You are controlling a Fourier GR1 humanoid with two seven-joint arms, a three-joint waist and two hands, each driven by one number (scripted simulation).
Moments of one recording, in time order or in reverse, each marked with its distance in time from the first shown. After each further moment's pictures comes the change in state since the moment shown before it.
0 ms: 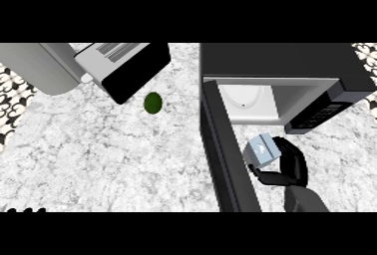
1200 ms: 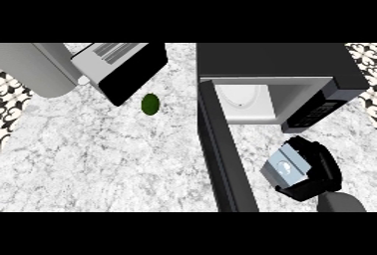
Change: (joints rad) left arm 0.045 0.011 0.049 0.022 0.057 -0.042 -0.061; right arm 0.206 -0.171 0.181 -0.537 -0.092 0.287 0.347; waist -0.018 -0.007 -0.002
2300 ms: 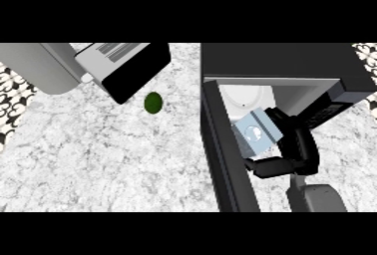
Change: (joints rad) left arm 0.044 0.027 0.153 0.031 0.112 -0.102 -0.041; right arm -0.025 0.196 0.078 -0.467 0.084 -0.390 0.411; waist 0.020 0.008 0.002
